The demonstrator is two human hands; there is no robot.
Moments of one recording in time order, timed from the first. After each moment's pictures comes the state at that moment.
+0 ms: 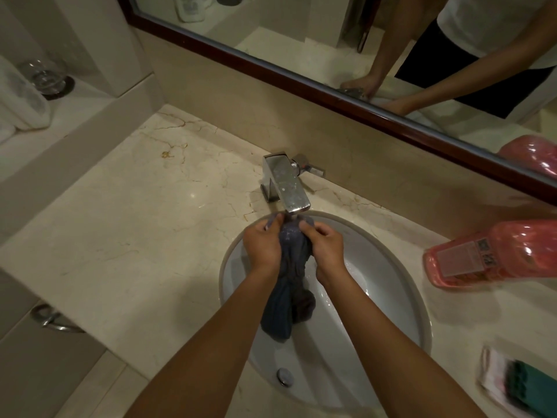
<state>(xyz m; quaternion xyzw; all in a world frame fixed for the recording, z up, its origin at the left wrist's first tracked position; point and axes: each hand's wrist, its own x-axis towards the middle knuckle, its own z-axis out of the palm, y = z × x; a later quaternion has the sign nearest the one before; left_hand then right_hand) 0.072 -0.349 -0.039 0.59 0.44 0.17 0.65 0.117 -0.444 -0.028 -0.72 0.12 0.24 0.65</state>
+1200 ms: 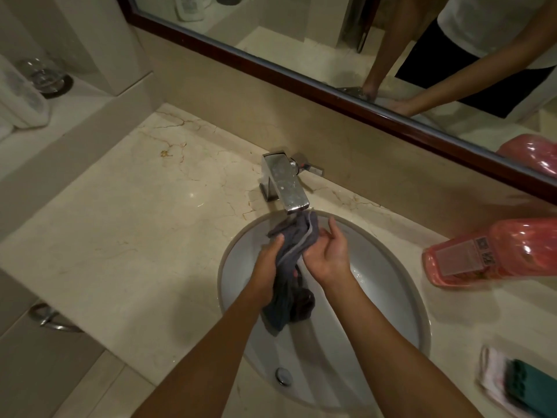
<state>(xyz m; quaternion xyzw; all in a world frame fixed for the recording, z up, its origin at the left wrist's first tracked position) 0.034 -0.363 -0.074 0.45 0.37 0.00 0.81 0.118 -0.450 -0.019 -0.29 0.26 0.37 0.84</state>
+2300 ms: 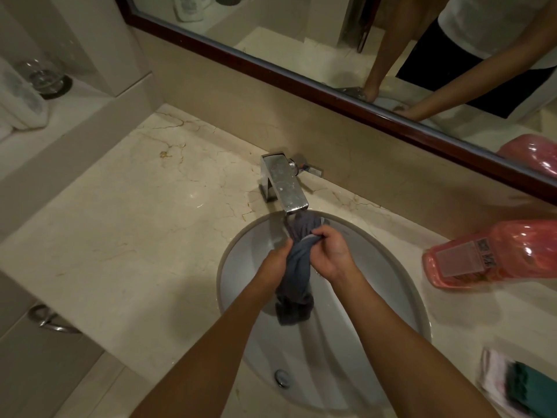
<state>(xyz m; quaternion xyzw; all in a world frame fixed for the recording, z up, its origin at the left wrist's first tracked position) 0.055 -0.364 -0.057 0.57 0.40 -0.12 0.71 0.133 -0.455 -0.033 -0.42 0.22 0.40 0.78</state>
